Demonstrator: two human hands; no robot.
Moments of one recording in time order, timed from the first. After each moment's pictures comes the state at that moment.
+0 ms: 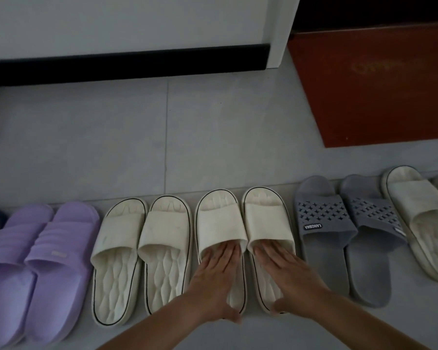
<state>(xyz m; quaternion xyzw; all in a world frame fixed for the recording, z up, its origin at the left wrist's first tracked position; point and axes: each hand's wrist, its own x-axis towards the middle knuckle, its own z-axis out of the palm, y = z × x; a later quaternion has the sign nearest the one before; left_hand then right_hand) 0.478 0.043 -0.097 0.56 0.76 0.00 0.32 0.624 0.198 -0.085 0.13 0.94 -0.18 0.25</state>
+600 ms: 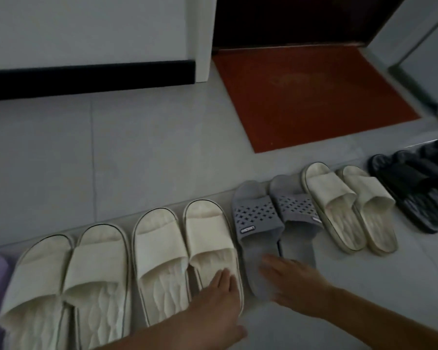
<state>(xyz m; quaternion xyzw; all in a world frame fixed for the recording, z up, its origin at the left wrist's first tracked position) 0.539 0.117 -0.028 0.62 0.64 -0.05 0.44 0.702 0.256 -0.023 0.16 0.94 -0.13 0.26</state>
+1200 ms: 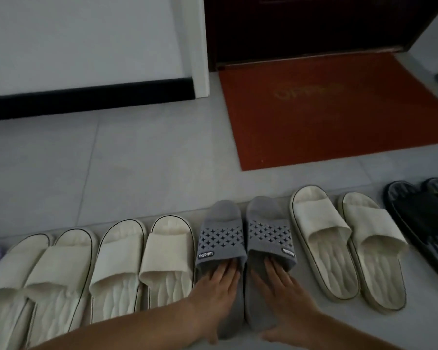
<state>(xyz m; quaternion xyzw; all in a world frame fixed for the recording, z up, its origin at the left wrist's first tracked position) 0.602 0.225 -0.035 0.68 0.68 -0.16 0.21 0.751 0.344 -0.059 0.17 0.95 -0.08 0.24</state>
